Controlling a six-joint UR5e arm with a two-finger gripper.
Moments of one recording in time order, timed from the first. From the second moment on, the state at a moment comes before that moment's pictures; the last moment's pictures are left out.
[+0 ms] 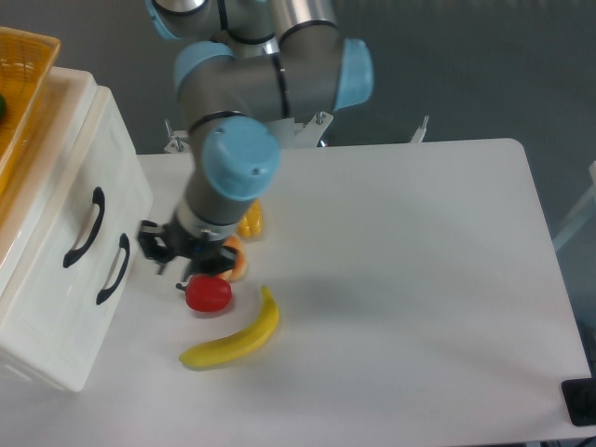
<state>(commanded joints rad) 2.39 -1.91 -1.49 -1.38 1.24 0.40</state>
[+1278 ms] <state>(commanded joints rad) 2.72 -2.08 -1.50 -1.12 1.45 0.85</state>
